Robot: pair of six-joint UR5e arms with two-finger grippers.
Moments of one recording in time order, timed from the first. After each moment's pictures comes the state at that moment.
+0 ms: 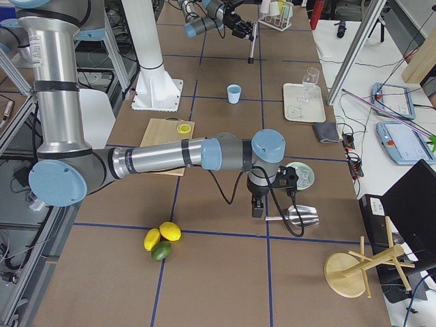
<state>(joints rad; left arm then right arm) -0.49 -2.01 -1.87 -2.69 -1.17 -0.49 1.56 -1.51 1.72 -1.72 2.35 0.08</state>
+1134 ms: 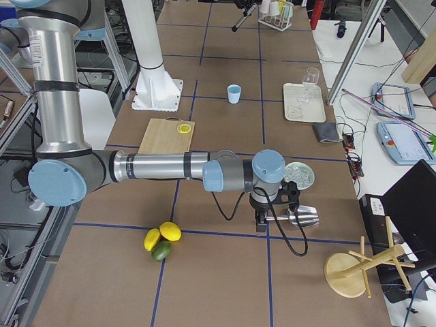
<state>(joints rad) -1.04 -1.71 -2.05 -2.39 -2.25 -0.58 1.56 -1.52 1.55 -1.47 2.36 0.08</state>
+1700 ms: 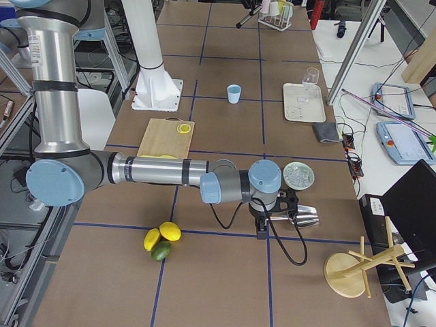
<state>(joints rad) -1.12 -1.59 -1.96 -2.34 -2.22 -0.54 1.56 -1.53 1.52 -1.41 2.36 0.09</state>
